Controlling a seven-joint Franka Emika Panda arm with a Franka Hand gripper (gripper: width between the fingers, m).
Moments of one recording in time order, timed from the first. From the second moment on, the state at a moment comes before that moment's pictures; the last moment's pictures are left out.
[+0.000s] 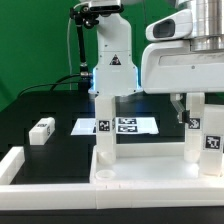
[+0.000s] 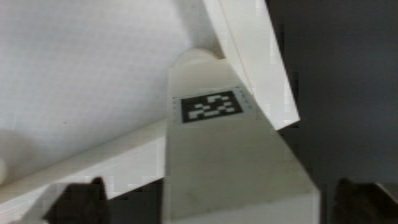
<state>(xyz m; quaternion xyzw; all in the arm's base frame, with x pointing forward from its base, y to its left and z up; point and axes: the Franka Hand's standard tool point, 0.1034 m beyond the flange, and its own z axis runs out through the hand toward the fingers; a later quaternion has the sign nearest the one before) 0.643 0.109 0.112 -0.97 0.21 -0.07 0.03</state>
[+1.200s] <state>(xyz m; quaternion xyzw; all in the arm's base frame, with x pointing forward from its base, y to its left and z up) 0.636 0.102 0.109 -0.64 0.77 -0.01 0.08</state>
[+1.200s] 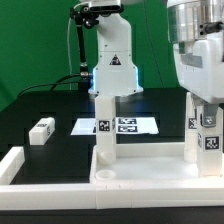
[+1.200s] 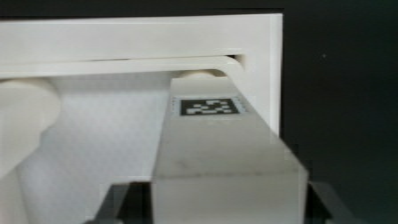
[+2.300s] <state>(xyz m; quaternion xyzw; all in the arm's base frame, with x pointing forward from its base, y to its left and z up) 0.640 0.114 0.103 -0.89 0.45 -0.05 0.05</state>
